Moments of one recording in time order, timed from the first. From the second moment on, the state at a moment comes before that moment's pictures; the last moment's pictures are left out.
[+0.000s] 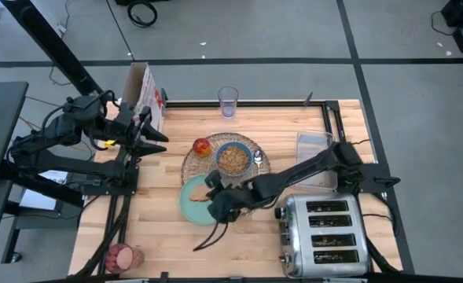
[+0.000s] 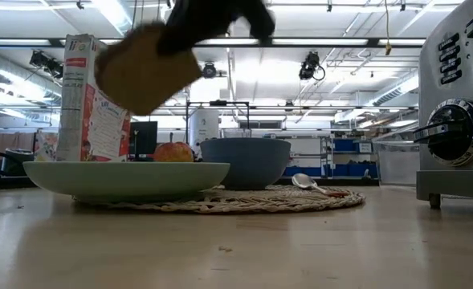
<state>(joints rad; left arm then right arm) 0.11 0.80 1.22 -0.48 0.30 -0.20 0.32 2.04 1.72 -0.44 0.44 -0.65</state>
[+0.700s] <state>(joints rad) 0.09 0.79 1.22 -0.63 0.42 -0.18 0.33 2.27 1.72 -0.32 0.51 -0.91</state>
